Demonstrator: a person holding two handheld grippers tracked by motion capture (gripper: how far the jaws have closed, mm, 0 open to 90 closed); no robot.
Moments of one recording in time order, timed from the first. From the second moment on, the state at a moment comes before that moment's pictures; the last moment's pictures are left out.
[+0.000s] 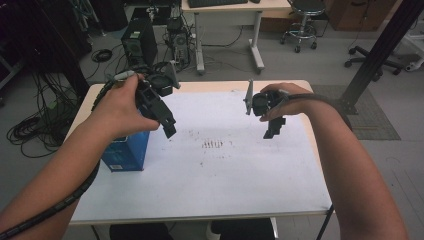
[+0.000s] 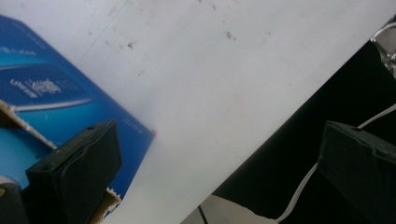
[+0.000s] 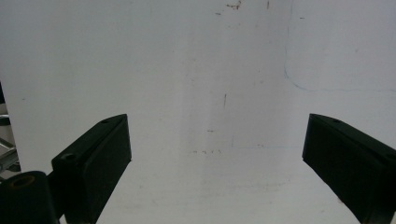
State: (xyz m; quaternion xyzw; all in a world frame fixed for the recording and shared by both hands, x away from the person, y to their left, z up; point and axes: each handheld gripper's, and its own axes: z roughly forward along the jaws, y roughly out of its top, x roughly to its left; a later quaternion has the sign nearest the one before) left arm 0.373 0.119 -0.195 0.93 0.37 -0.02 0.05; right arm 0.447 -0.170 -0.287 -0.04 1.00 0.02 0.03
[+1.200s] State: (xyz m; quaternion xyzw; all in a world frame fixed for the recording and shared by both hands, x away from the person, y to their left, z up) left arm 0.357 0.106 -0.221 0.97 0.24 -0.03 0.03; right arm 0.446 -0.170 -0.284 -0.04 1.00 0.02 0.04
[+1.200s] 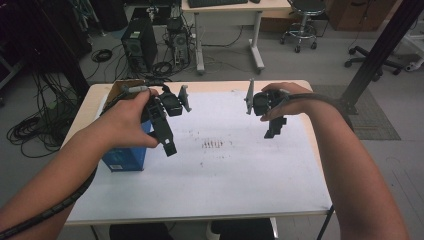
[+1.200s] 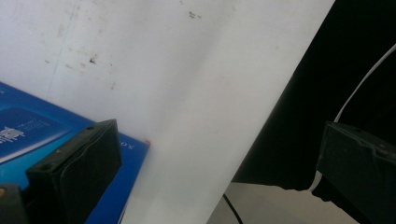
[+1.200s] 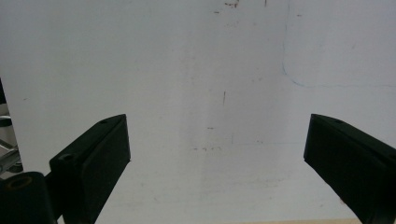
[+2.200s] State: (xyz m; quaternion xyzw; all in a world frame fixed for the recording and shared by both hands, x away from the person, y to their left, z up) left arm 0.363 0.097 -0.230 0.98 0.18 -0.03 0.03; right arm 0.445 -0.171 -0.288 -0.03 1.00 0.01 0.03
